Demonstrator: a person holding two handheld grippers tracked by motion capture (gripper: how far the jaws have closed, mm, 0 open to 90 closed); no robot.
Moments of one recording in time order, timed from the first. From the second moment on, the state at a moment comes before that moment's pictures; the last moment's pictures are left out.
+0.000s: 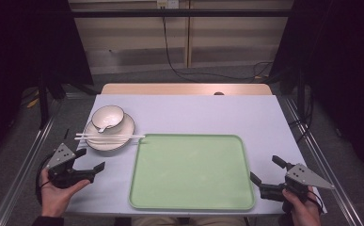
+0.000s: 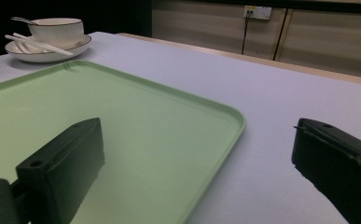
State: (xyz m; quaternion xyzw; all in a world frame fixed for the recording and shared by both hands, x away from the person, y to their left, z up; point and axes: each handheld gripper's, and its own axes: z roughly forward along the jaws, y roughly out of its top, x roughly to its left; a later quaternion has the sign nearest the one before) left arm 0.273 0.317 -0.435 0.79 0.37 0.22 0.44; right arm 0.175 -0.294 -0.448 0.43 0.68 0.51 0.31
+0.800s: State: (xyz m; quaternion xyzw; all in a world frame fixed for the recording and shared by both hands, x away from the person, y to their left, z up) left arm 0.335 0.310 -0.424 0.83 0.32 0.19 0.41; right arm 0.173 -0.291 -0.446 0.41 0.69 0.51 0.31
